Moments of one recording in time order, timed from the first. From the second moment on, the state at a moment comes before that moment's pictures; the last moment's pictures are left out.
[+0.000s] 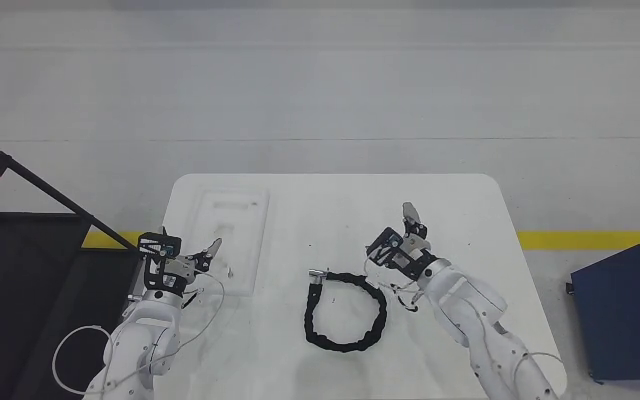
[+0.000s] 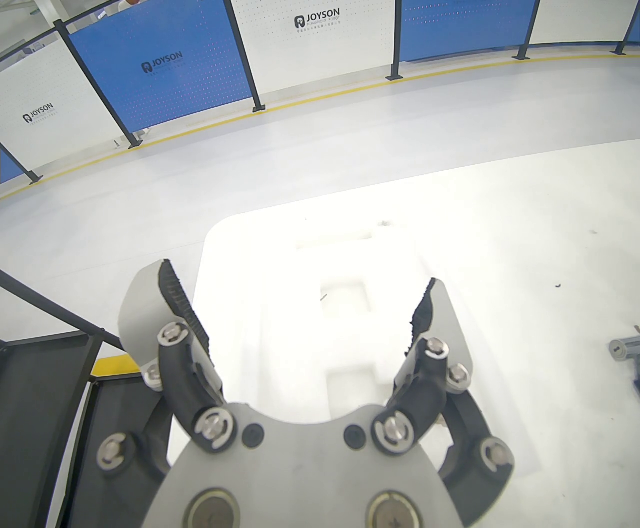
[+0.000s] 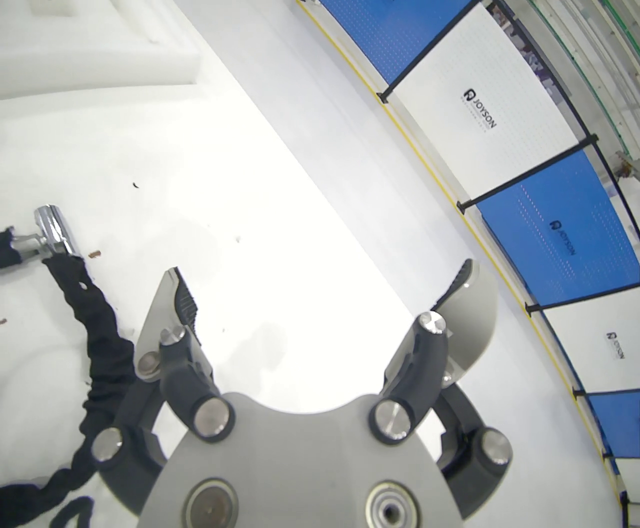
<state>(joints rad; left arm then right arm) 1.73 -1.15 -1.60 -1.80 1.33 0.00 0.00 -1.42 -1.17 1.25 -1.82 -1.78 -0.32 0.21</state>
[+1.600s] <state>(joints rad) 1.75 -1.12 -1.72 -2.09 0.99 -0.36 -0.82 -1.62 -1.14 1.49 -1.87 -1.58 -0.38 0.06</state>
